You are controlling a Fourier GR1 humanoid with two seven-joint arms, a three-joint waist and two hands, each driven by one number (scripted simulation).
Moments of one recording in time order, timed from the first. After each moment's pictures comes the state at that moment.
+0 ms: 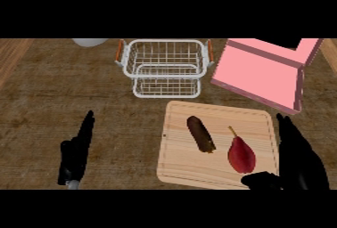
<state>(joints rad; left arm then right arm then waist) 0.03 0.27 -0.27 -1.42 0.13 0.36 0.02 -0.01 -0.40 0.44 -2.05 0.82 0.03 1.22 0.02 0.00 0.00</state>
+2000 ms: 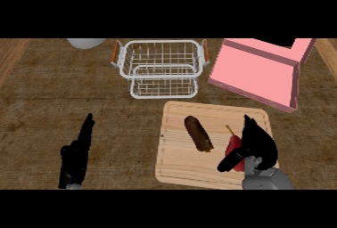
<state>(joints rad) 0.07 0.22 -0.24 -1.42 0.09 0.34 -0.01 -0.13 -0.01 0.22 -1.65 0.88 0.30 1.15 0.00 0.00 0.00</state>
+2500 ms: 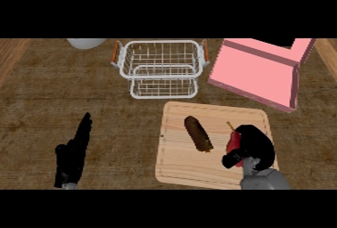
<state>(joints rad) 0.06 0.23 -0.20 -1.41 0.09 0.30 -0.01 -0.12 -0.01 0.22 -1.59 0.91 0.27 1.10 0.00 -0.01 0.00</state>
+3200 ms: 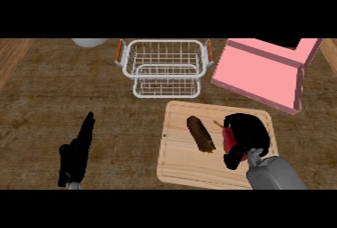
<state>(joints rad) 0.06 0.20 -0.20 -1.42 0.06 0.29 0.00 -0.23 -0.21 0.36 -1.51 0.95 0.38 0.63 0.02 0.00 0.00</state>
